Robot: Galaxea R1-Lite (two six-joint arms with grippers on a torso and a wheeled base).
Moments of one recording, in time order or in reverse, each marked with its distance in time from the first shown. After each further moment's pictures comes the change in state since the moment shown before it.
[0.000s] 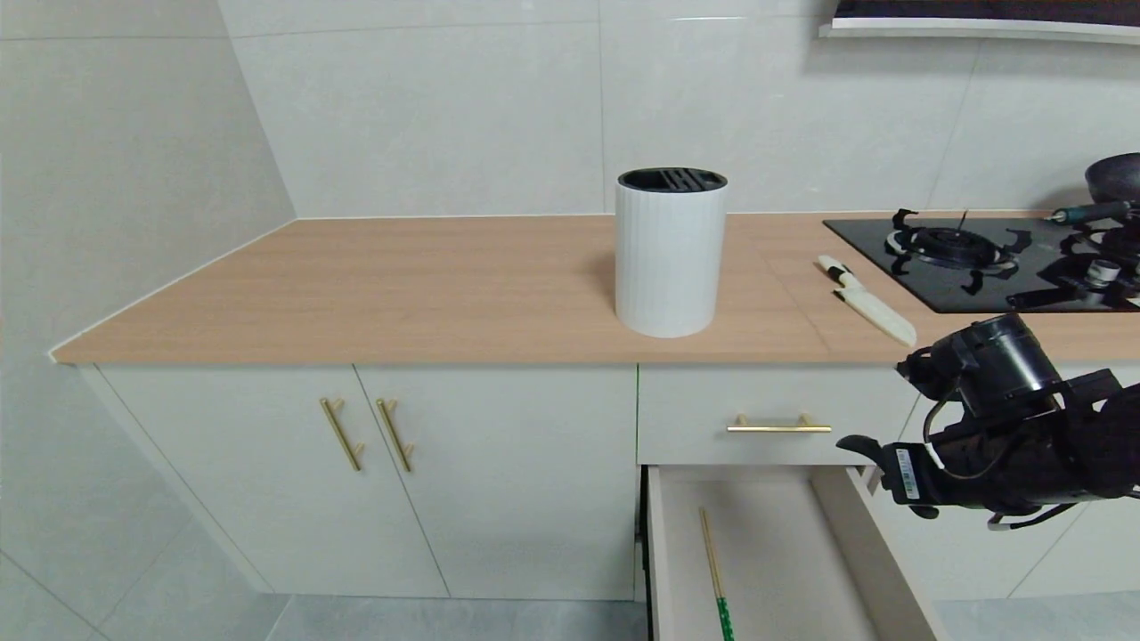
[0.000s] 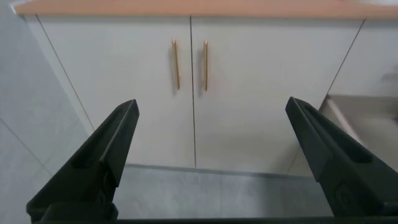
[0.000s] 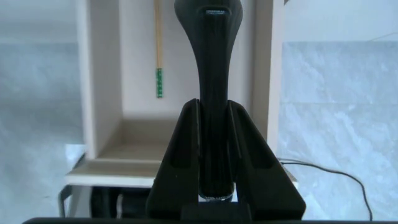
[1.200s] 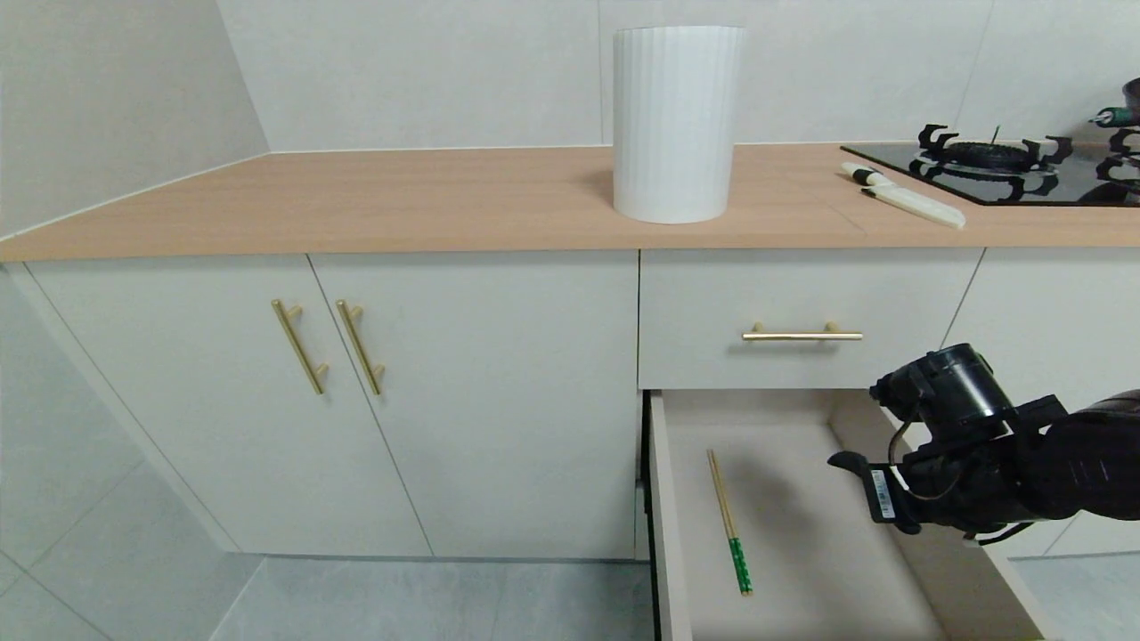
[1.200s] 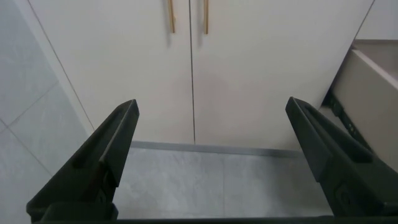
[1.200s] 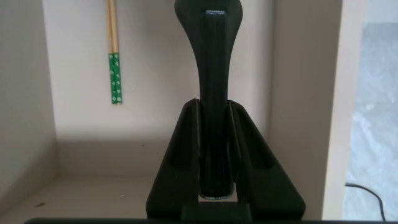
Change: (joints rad) left arm 0.000 0.000 0.000 -0.001 0.001 0.000; right arm 0.040 0.086 0.042 -0.088 -0.074 0.003
